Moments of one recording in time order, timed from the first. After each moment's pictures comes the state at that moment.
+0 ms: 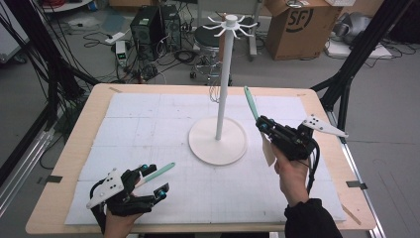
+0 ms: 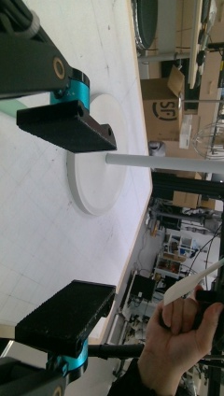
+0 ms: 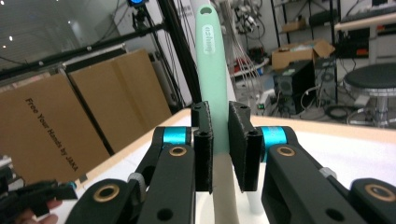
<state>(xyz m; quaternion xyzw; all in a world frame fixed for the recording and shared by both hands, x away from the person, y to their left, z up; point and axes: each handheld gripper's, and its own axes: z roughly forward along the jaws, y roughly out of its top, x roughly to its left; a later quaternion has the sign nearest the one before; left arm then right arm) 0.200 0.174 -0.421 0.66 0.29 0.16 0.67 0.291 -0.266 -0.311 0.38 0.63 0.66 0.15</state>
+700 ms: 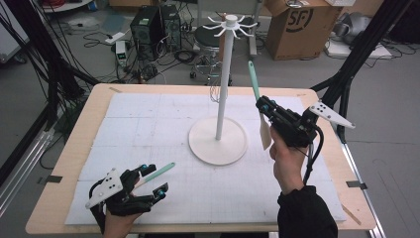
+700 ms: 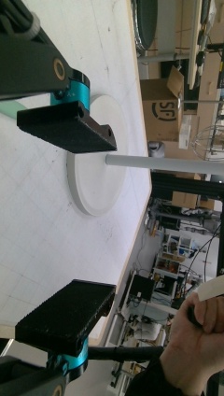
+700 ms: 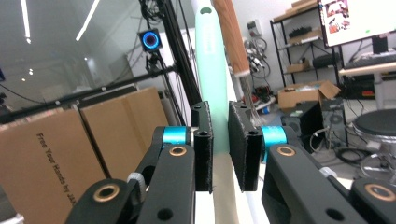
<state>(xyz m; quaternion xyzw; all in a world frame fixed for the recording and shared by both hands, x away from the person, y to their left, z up) 0.200 0.176 -0.421 0.66 0.29 0.16 0.67 0.298 -0.254 -0.274 0.35 0.58 0.72 0.17</state>
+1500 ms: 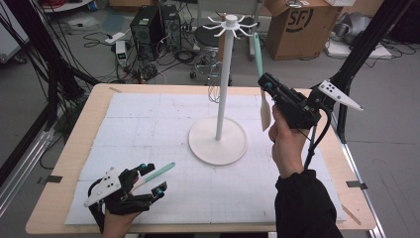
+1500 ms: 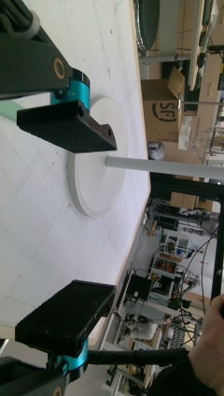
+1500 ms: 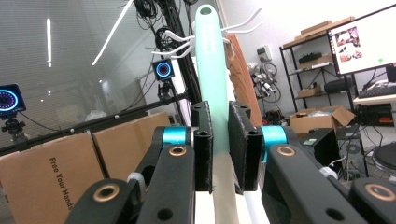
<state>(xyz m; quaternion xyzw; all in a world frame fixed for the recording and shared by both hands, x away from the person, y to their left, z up) 0.202 0.179 -0.423 0.65 0.29 0.16 0.68 0.314 -0.248 -0.236 0.33 0.54 0.75 0.17</state>
